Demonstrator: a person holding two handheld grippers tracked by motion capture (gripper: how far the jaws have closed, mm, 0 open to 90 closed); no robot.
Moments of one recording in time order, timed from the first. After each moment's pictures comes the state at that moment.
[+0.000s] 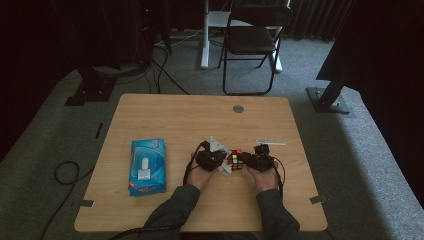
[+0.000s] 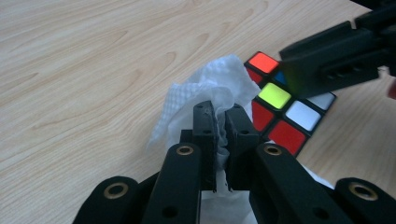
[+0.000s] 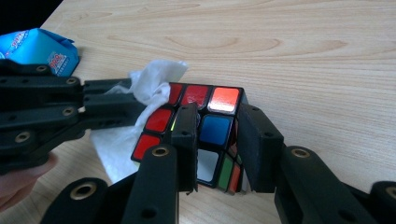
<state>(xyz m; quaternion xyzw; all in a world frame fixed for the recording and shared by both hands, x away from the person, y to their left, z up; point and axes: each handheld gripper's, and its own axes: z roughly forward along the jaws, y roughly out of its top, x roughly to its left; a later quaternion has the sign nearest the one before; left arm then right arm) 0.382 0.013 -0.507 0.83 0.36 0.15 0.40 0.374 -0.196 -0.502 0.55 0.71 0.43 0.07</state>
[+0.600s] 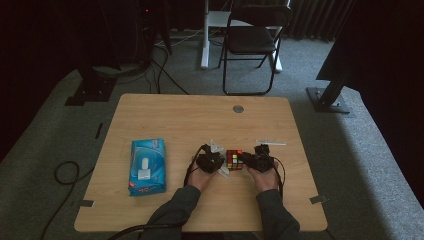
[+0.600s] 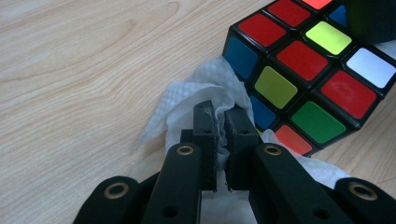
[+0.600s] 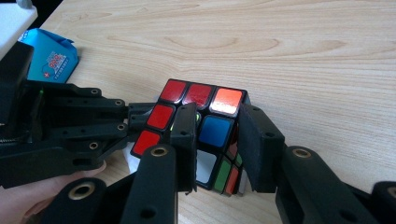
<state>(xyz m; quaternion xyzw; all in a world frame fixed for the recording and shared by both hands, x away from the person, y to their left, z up) 0.390 0.012 -0.538 0.84 0.38 0.13 0.37 0.373 -0.197 -0.502 0.55 0.71 0.43 0.07</state>
